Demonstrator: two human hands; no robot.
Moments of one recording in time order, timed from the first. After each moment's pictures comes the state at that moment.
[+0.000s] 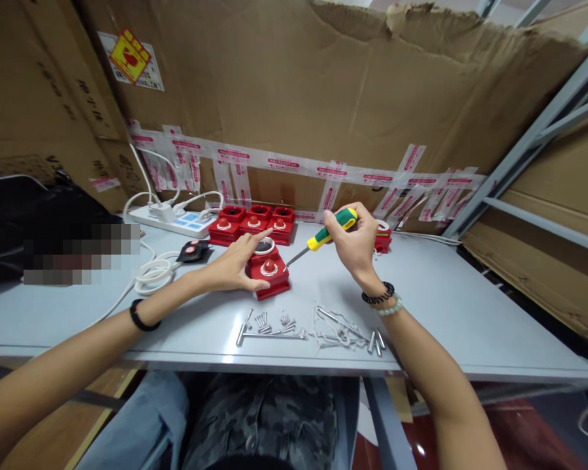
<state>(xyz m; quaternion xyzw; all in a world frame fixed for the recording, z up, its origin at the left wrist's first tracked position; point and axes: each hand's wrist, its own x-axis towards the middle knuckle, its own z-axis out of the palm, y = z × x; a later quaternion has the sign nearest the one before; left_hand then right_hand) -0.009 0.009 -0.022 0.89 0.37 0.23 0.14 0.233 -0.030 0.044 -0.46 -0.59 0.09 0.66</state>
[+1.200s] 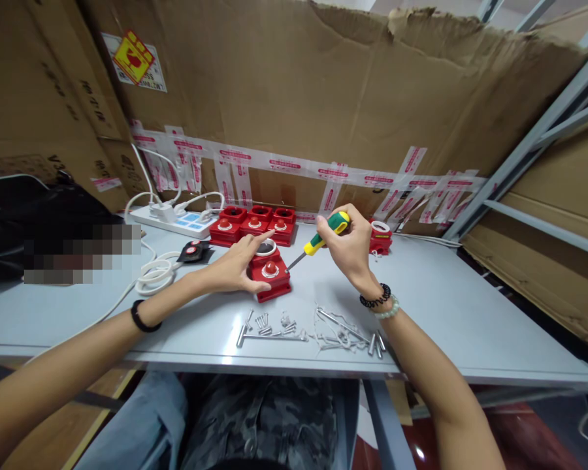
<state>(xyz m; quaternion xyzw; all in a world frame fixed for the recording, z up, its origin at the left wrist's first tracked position) -0.009 0.011 -0.026 0.90 0.37 0.23 0.11 0.229 -0.028 0.039 -0.47 -0.63 0.04 0.62</state>
